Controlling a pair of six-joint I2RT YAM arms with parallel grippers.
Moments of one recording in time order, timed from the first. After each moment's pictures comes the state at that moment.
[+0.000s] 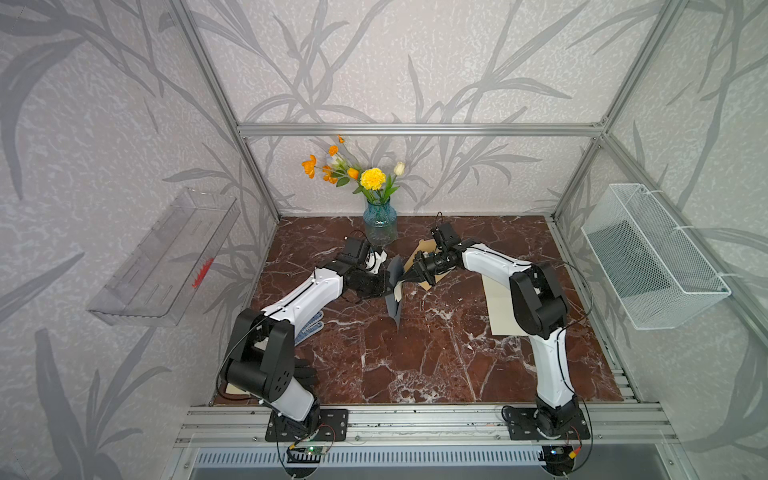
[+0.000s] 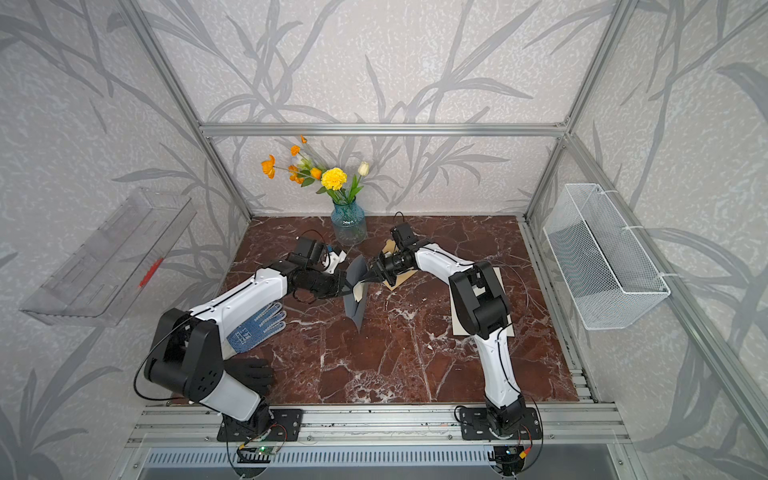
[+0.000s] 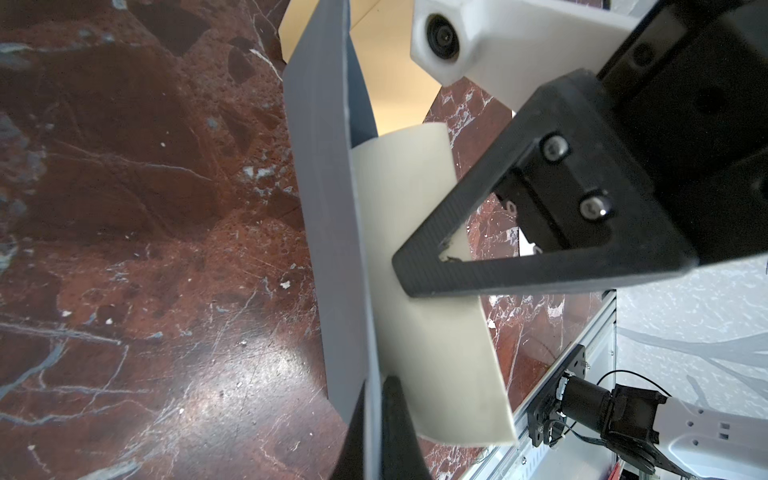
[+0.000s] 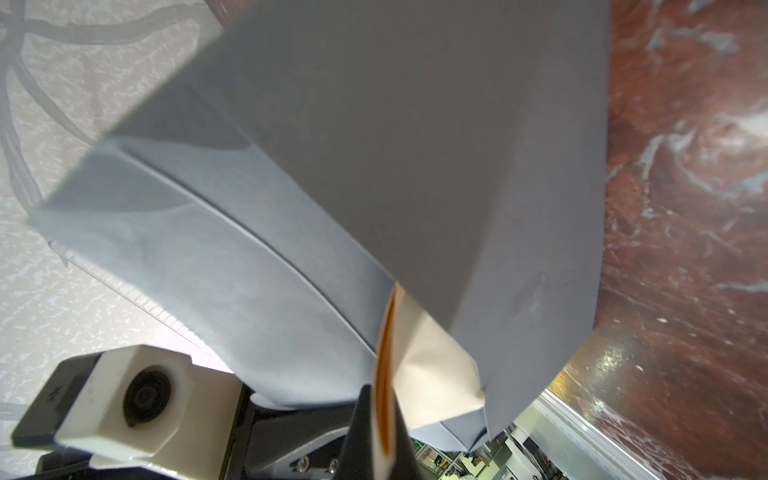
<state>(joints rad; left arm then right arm) -0.35 1.57 1.11 -0.58 0.53 -0.38 0.49 2.17 1.63 -0.43 -1.06 1.27</state>
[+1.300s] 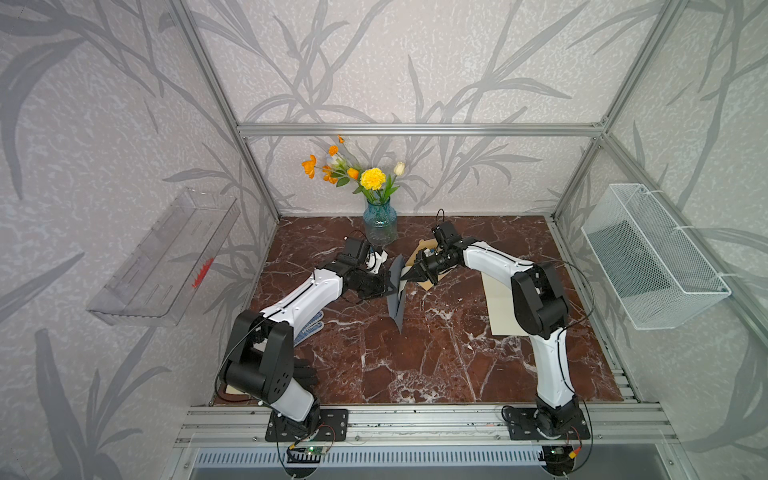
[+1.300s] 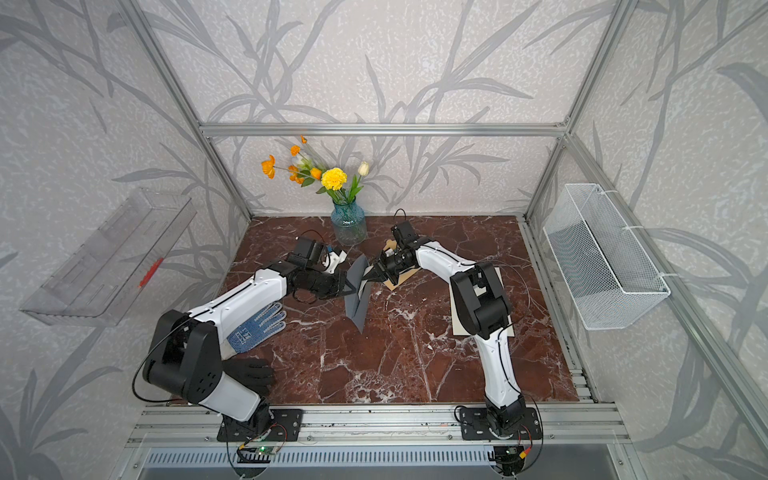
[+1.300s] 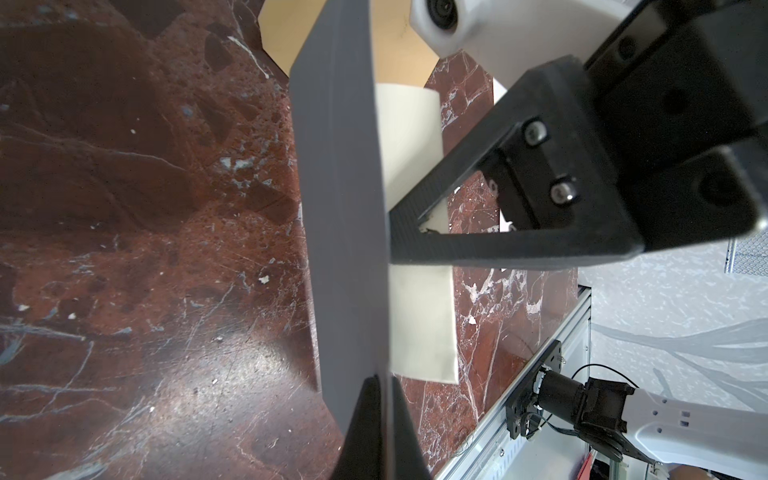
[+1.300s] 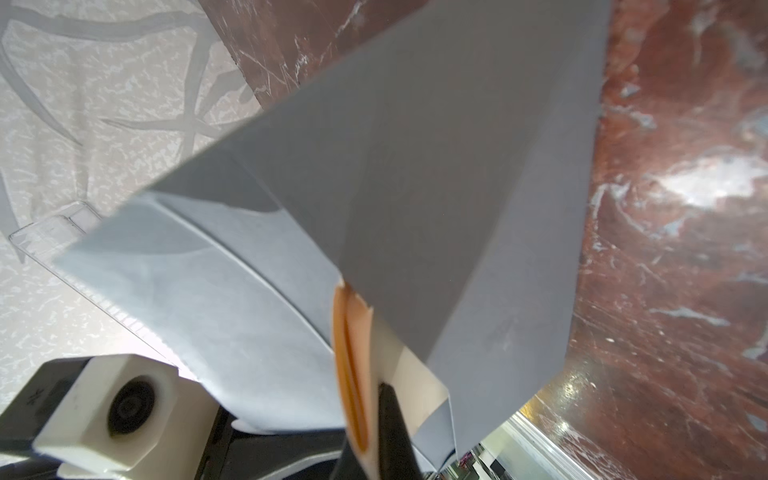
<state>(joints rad) -0.35 1.57 1.11 -0.57 0.57 -0.42 0.50 2.18 1.72 -0.58 -0.98 1.09</state>
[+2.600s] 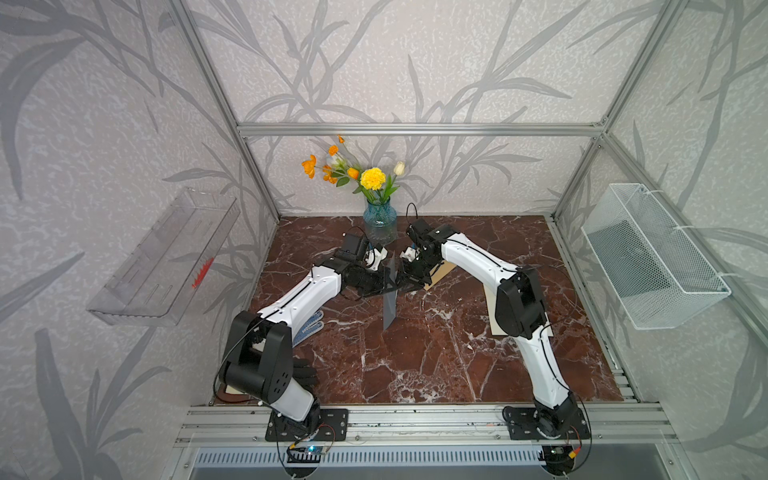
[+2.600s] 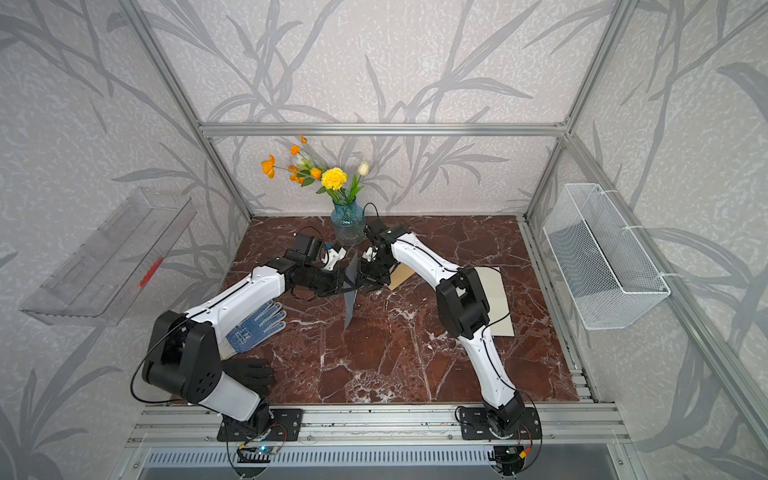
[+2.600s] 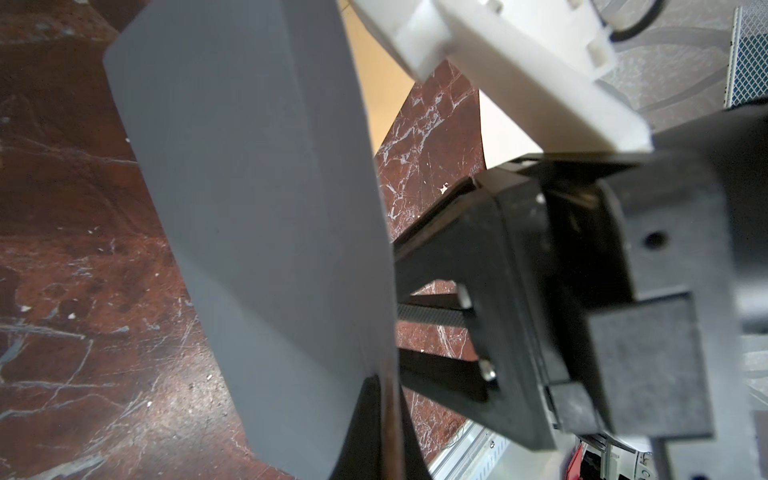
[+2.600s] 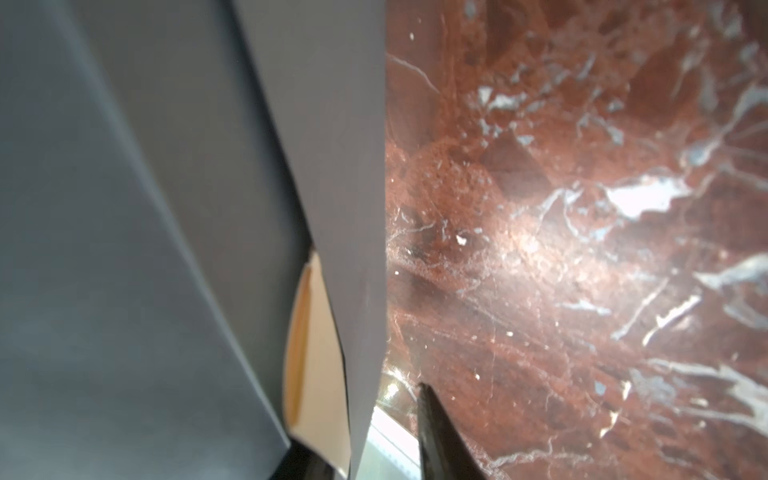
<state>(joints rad) -0.34 1.56 1.15 -0.61 0.59 -0.41 0.64 2.30 2.09 -1.11 -0.64 0.66</state>
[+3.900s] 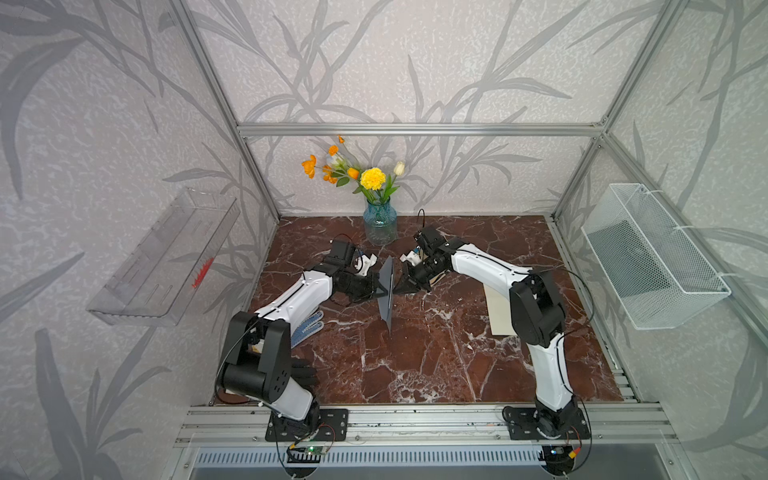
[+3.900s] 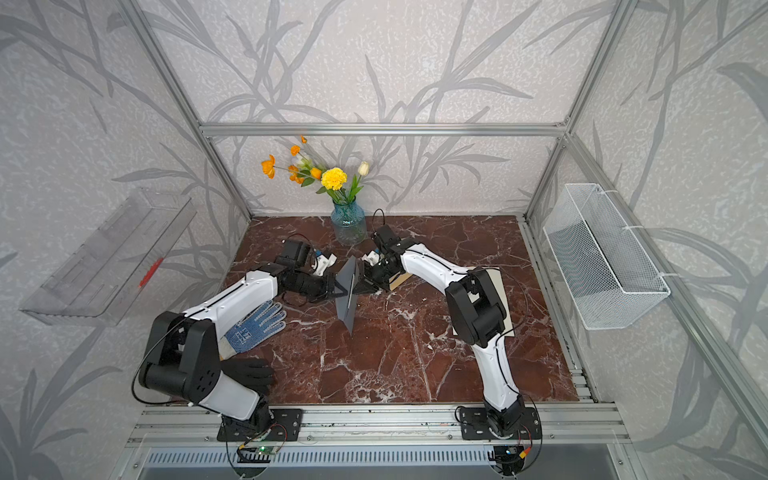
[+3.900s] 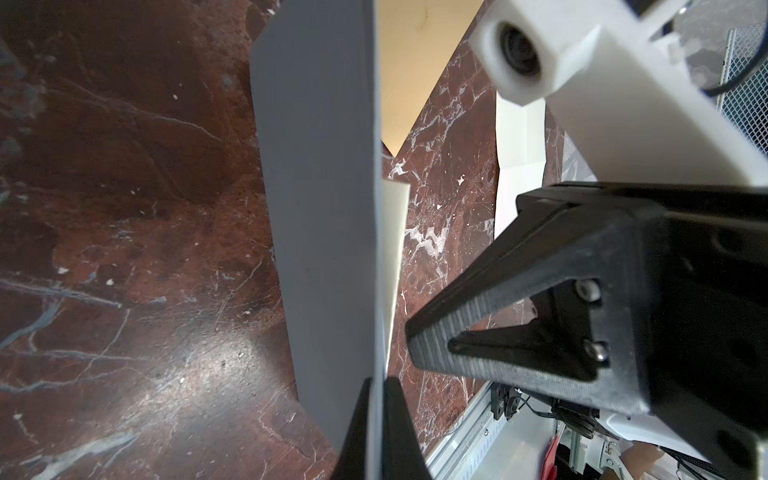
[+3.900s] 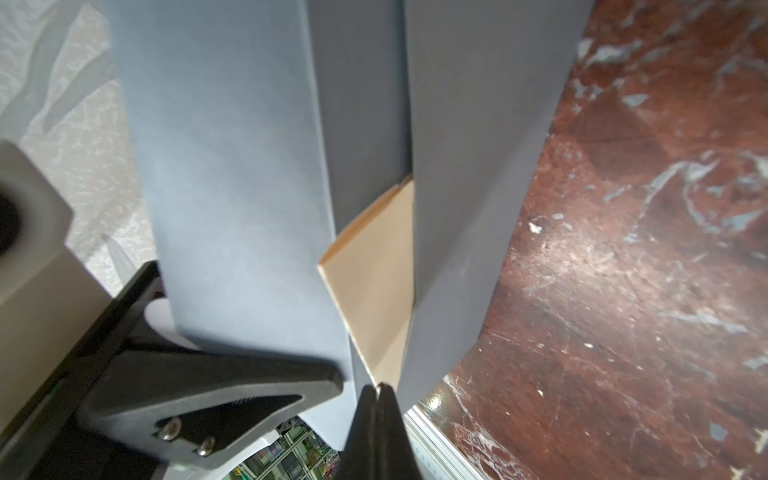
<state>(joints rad) -0.24 1.55 1.05 -0.58 0.68 -0.37 0.63 2.12 1.73 -0.70 -0.81 0.79</state>
